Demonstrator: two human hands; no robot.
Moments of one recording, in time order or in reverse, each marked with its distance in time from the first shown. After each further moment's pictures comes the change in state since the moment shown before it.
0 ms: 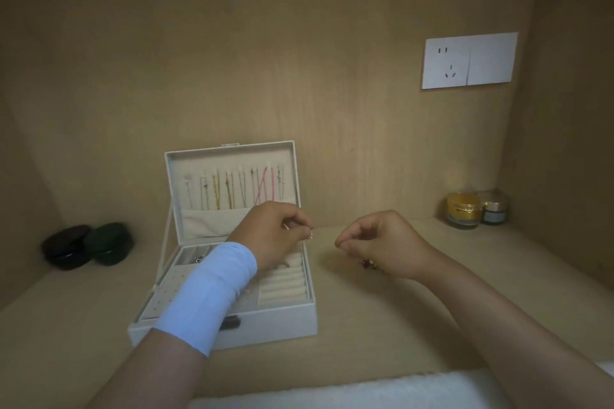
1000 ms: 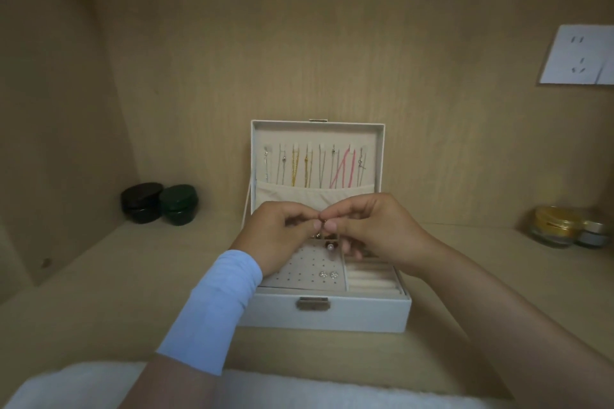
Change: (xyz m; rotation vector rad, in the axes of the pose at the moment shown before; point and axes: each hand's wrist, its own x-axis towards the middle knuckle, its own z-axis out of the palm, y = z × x) left_hand -0.051 -0.080 -0.055 -0.258 0.149 -0.052; right_hand 0.034 -0.073 0.114 0.264 -0.244 -0.020
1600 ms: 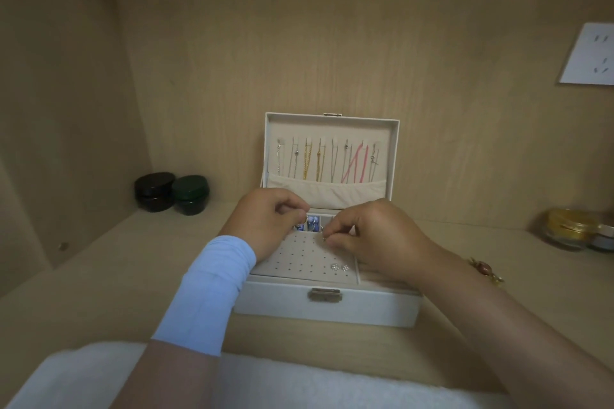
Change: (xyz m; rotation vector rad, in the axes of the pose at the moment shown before) left_hand -0.001 -0.012 -0.023 0.134 0.115 -0.080; right_hand 0.000 0.006 0.014 -0.946 0.036 -0.239
